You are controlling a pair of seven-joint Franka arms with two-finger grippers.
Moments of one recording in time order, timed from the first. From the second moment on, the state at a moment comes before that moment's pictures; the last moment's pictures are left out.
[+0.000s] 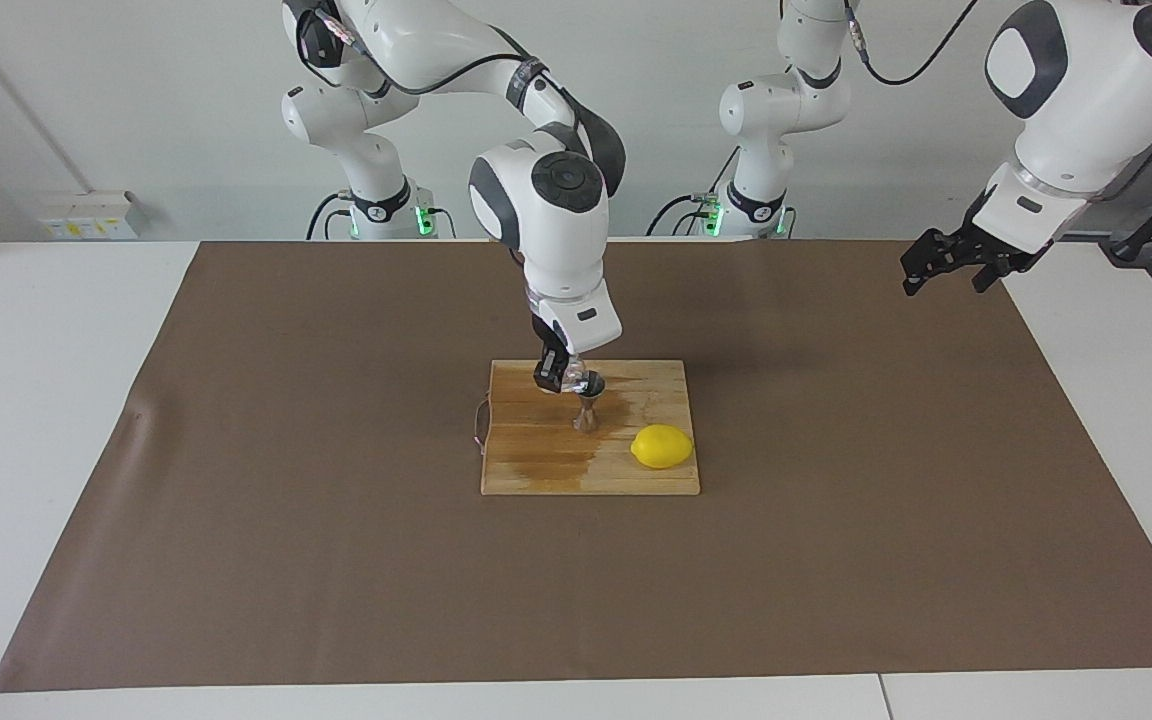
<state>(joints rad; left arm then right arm) 0.13 0.06 -0.13 -1.55 0.02 1.52 0.03 0.56 0.45 0.00 -1.41 -0.01 1.83 -0.64</state>
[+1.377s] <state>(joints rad) 0.13 0.06 -0.13 -1.55 0.02 1.52 0.03 0.58 0.49 0.00 -1.34 -0.04 1.76 -0.64</state>
